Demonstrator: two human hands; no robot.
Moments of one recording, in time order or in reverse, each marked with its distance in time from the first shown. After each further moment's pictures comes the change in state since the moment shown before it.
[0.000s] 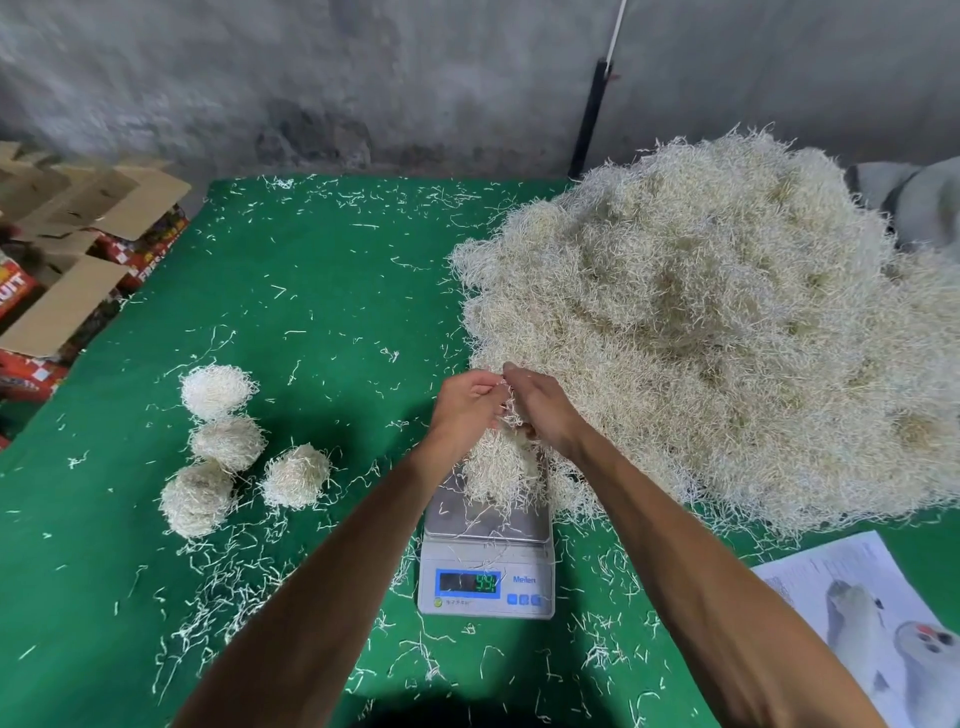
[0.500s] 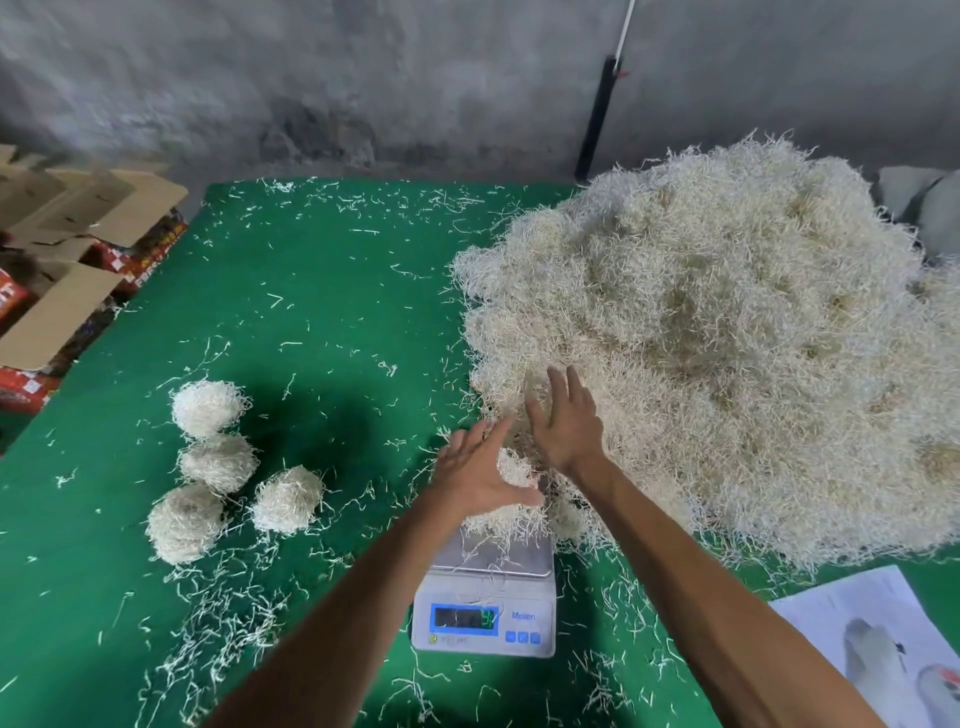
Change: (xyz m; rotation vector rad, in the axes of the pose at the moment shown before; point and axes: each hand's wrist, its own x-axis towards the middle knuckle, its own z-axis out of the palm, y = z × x) left_hand 0.017 -0.057 0.013 0.980 -0.262 0.018; right_hand 0.030 0.037 -0.018 -0.684 0.265 0.104
